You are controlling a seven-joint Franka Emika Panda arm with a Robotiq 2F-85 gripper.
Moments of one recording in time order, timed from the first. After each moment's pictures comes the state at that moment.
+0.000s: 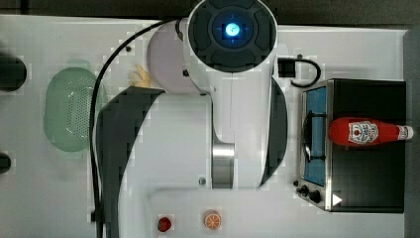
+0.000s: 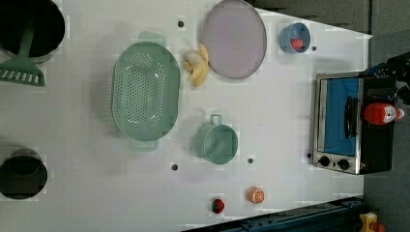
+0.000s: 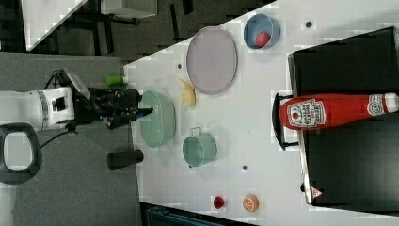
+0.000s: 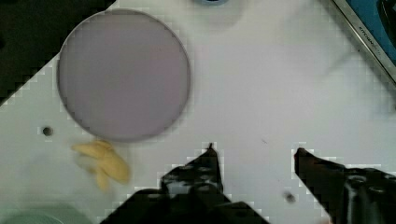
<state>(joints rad) 0.01 0.02 -0.01 -1.74 -0.02 0.17 -0.05</state>
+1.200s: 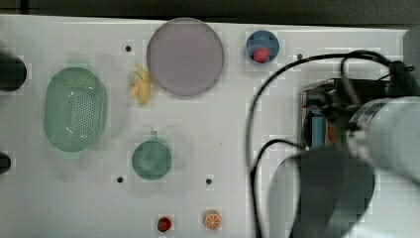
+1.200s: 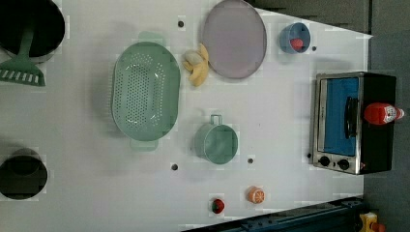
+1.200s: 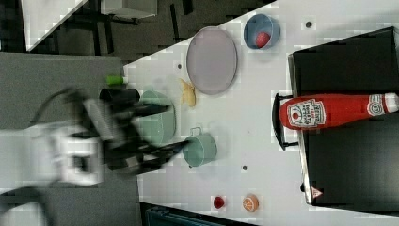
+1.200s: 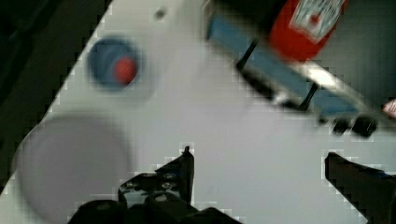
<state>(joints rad) -0.05 -0.09 -0.32 -1.81 -0.05 0.22 -0.08</state>
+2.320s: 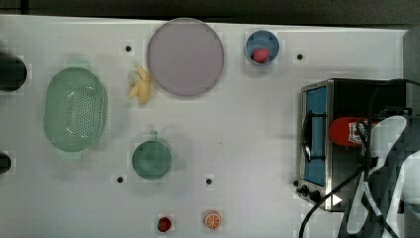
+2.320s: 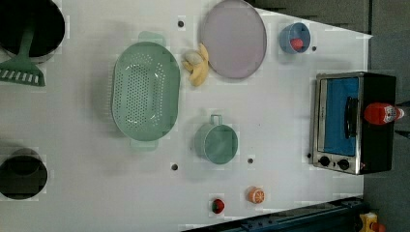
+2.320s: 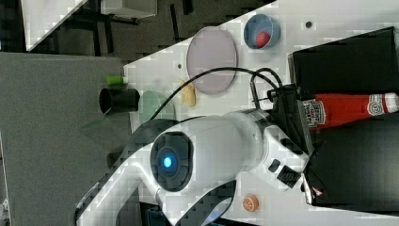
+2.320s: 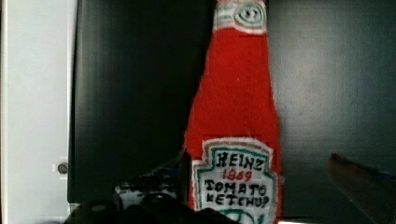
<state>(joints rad) -0.14 0.28 -0.60 -1.85 0.20 0.57 -0.08</state>
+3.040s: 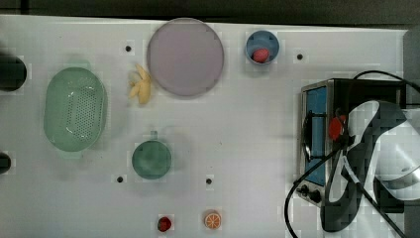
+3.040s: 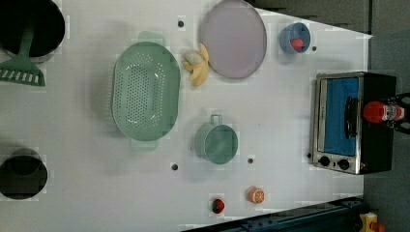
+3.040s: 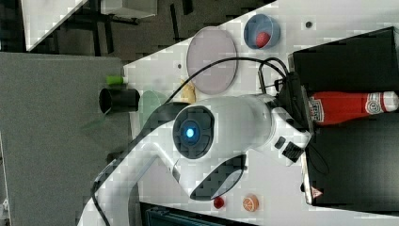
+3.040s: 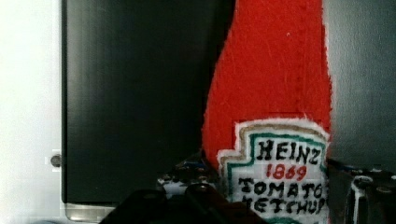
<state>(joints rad) -0.12 0.37 -0.59 -1.85 0.27 0.61 -0.08</state>
